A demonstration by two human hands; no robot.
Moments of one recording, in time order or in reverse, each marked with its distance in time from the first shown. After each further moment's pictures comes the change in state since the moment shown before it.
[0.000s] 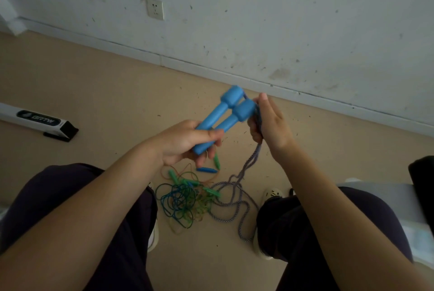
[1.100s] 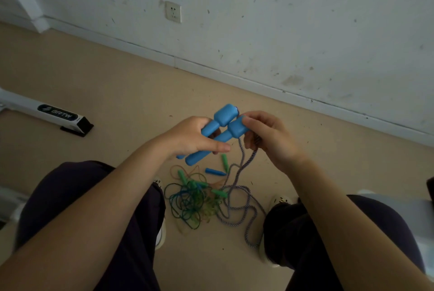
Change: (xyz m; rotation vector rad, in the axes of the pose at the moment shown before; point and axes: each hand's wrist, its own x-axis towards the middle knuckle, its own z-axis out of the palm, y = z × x) left_hand -0.012 0.003 -0.019 0.397 0.195 0.048; right_hand -0.004 0.004 0.018 0.161 -0.287 0.006
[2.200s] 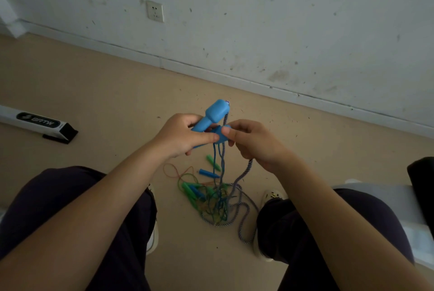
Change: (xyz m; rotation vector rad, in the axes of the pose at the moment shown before) left_hand 0.011 0.002 0.021 -0.067 0.251 0.026; right_hand -0.006 0.007 -0.006 -0.140 -0.034 0.187
